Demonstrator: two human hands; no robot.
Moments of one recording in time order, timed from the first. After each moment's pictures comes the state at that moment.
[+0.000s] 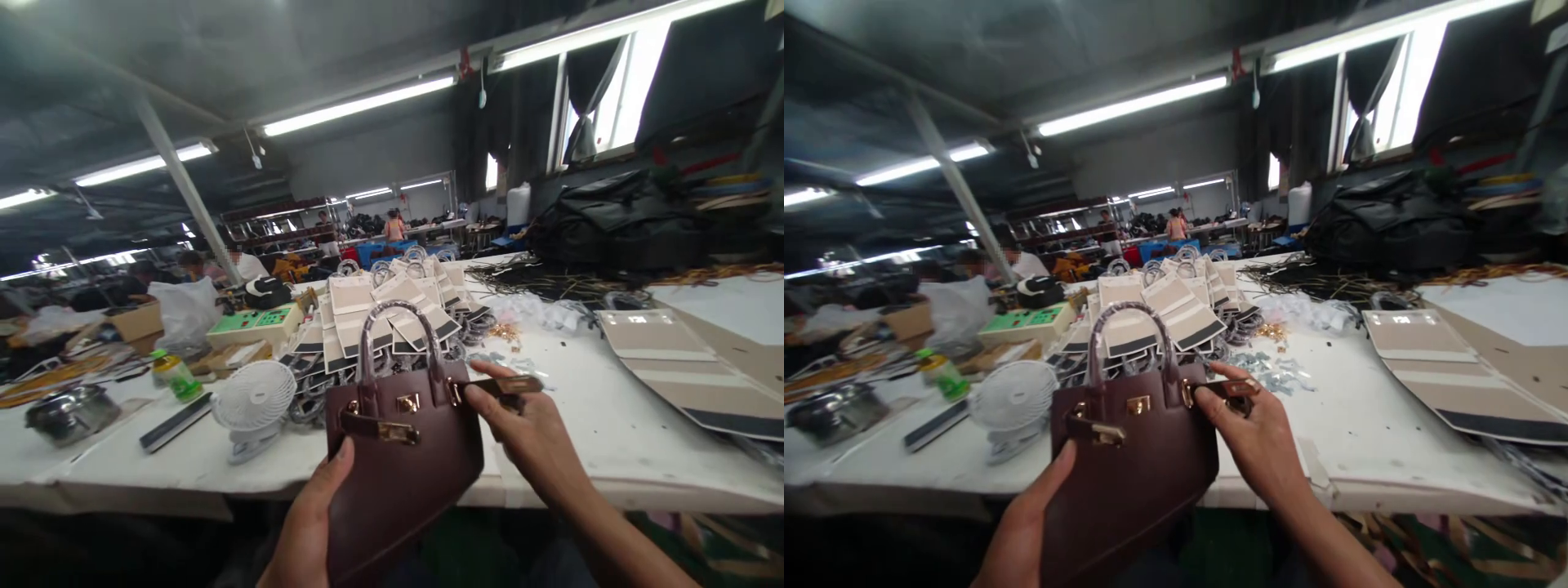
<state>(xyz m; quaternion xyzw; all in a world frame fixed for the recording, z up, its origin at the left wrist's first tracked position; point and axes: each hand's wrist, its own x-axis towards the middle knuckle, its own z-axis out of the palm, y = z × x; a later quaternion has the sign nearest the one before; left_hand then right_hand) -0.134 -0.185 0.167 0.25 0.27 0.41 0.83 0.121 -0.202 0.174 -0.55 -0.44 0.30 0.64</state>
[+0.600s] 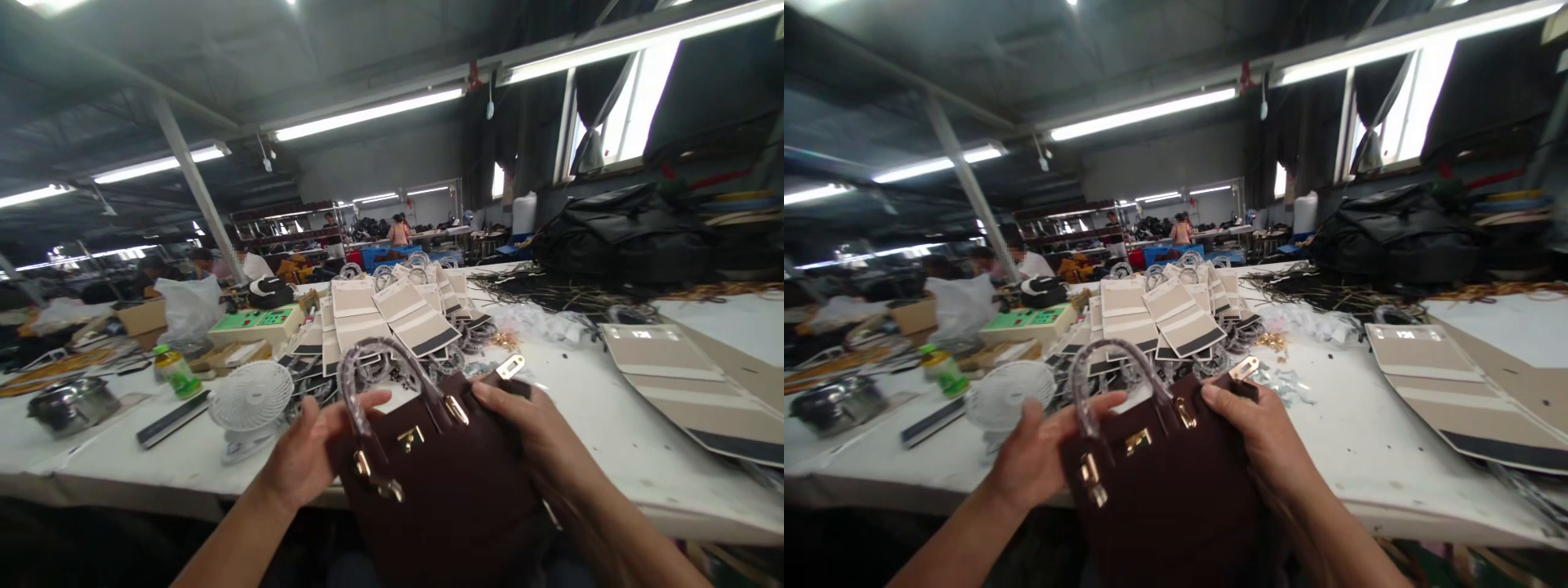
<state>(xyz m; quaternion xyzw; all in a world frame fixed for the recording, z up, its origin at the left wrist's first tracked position) -0.146 -0.112 0.193 0.48 0.11 0.30 0.82 0.133 -0.198 0.189 -0.38 -0.31 0.57 0.67</state>
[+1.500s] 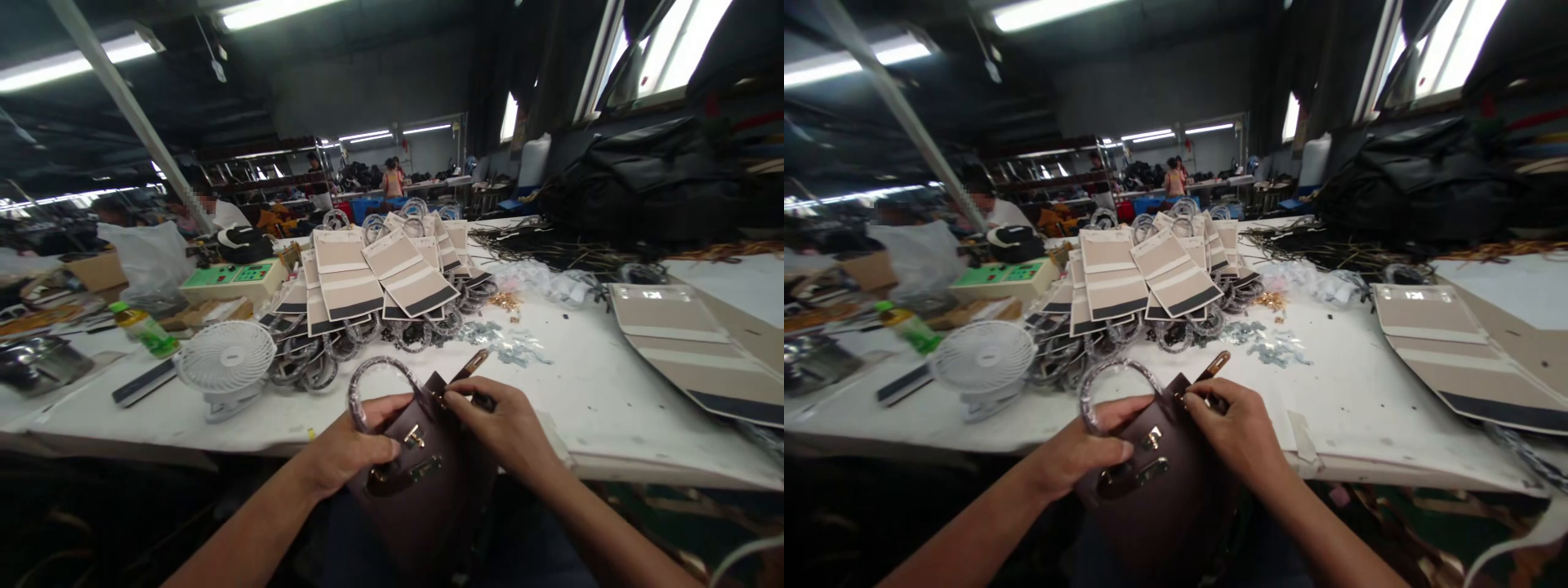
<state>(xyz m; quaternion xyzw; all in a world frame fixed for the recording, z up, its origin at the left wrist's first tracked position) -0.103 -0.109 0.138 0.55 0.27 0.19 0.77 0.137 -0.165 0.110 -0.60 -0.53 0.32 0.51</state>
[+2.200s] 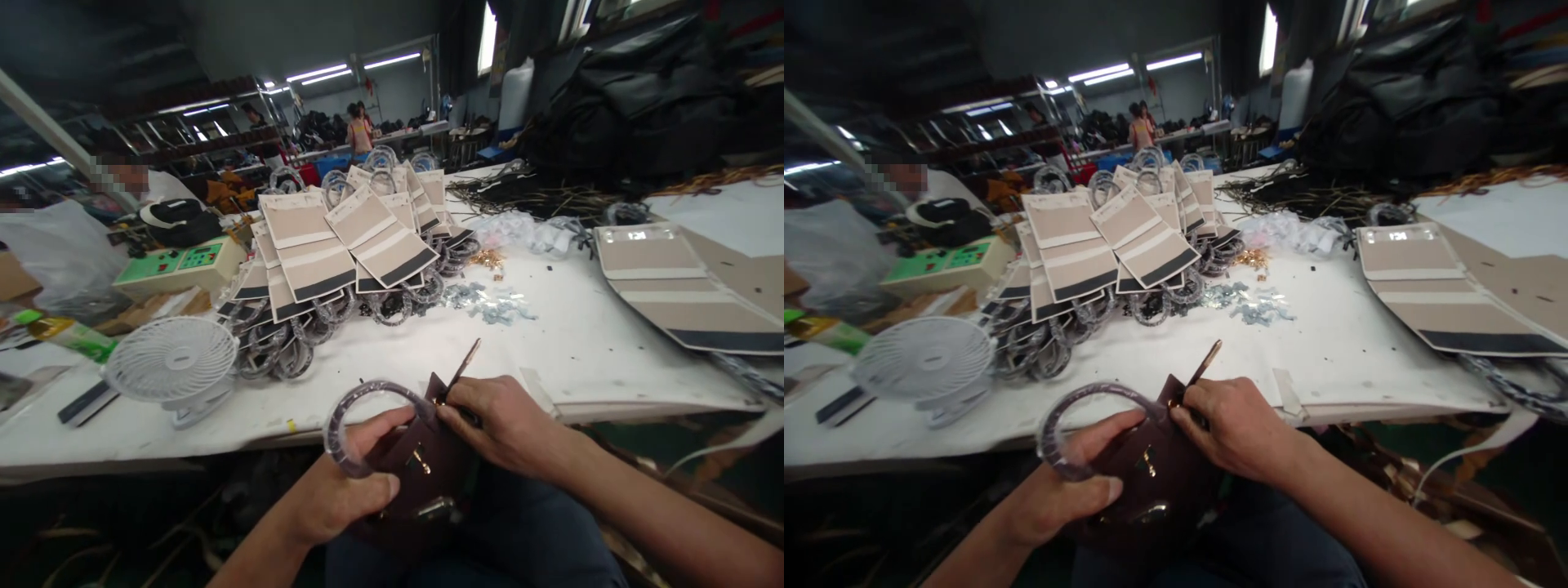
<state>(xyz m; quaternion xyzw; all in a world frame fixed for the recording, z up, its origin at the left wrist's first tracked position) -0.096 -0.130 0.109 0.52 0.25 0.17 0.80 0.166 -0.180 0.086 -0.53 -0.78 0.14 0.29</state>
